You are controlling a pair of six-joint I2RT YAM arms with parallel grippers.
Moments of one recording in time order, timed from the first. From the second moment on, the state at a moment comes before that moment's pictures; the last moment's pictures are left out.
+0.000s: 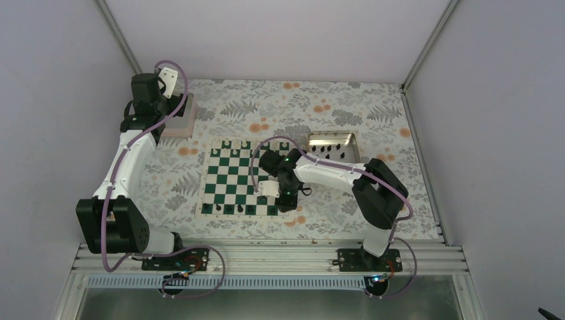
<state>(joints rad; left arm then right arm) 0.04 1.38 1.22 -0.29 -0.13 0.37 0.95 1.81 1.23 -0.97 -0.17 -0.53</state>
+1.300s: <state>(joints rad) 0.04 1.36 1.19 -0.28 -0.12 0.37 0.10 1.74 1.19 -0.95 0.00 -0.65</state>
